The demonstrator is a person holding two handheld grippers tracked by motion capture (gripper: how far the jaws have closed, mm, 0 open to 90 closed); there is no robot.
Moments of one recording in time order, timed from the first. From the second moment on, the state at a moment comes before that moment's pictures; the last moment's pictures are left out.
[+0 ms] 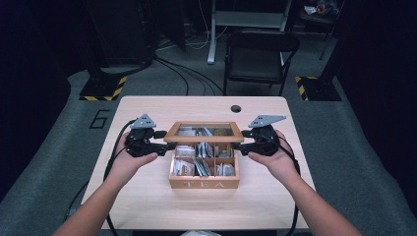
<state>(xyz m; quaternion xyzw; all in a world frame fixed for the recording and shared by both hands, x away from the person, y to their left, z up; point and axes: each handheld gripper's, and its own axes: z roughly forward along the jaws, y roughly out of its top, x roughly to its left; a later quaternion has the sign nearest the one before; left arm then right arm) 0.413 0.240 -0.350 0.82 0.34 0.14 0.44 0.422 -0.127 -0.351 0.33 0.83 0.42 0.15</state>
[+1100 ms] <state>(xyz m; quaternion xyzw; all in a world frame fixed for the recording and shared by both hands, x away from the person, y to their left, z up) 0.451 0.241 -0.369 0.80 0.36 0.18 0.46 0.448 -0.131 -0.334 0.33 0.82 0.45 0.15</state>
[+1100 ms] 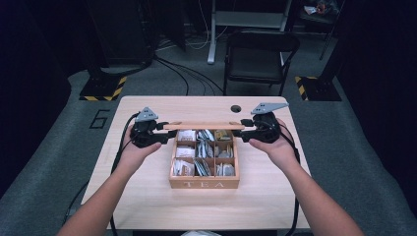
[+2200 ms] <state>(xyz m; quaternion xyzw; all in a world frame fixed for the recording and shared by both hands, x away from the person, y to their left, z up) 0.476 0.238 -0.356 0.78 0.38 0.19 0.46 0.469 -0.135 -0.364 0.34 0.80 0.44 0.20</state>
